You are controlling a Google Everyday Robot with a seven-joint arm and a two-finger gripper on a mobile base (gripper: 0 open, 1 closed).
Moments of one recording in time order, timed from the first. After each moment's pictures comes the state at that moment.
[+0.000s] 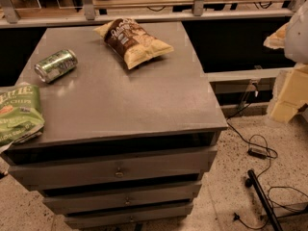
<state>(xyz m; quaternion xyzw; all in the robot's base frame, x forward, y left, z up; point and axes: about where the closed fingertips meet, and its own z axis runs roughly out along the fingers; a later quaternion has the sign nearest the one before) 0.438 -0.217 0.976 -0.60 0.78 -0.03 0.16</state>
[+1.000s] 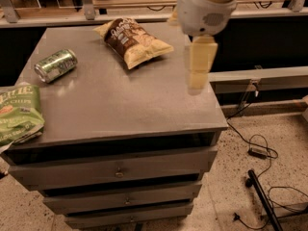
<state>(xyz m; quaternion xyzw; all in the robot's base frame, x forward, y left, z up) 0.511 -0.054 0.981 -0.77 0.62 -0.03 0.15</state>
